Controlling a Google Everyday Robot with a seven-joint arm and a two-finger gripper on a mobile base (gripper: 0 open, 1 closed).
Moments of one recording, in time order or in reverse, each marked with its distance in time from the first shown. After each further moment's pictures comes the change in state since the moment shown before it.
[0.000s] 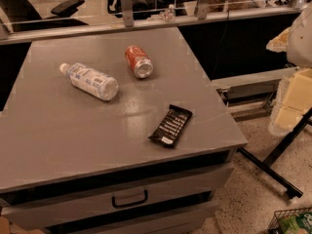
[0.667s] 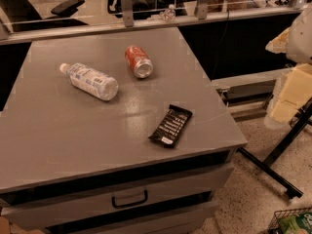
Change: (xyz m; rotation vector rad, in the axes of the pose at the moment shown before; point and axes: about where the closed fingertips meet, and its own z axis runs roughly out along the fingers) arm -0.002 -0.010 0.008 -0.034 -0.054 0.048
